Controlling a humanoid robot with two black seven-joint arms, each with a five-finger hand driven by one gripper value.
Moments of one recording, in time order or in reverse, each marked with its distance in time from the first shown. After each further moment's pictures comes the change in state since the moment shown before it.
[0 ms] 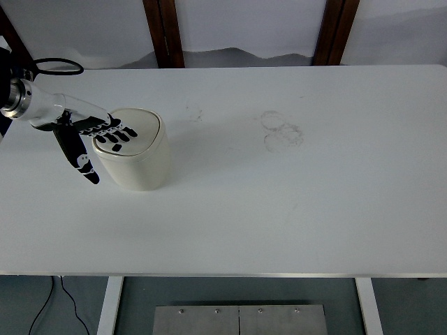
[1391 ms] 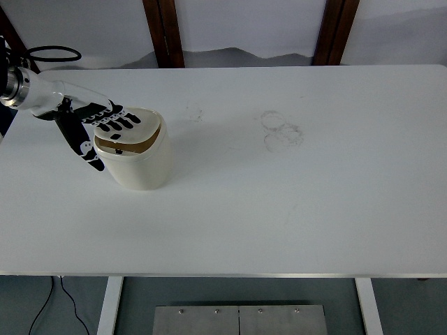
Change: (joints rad) left arm -0.003 -0.016 -0.055 0.046 -0.045 0.000 0.000; right arm 0.000 0.000 -0.001 0.000 0.000 0.000 -0.001
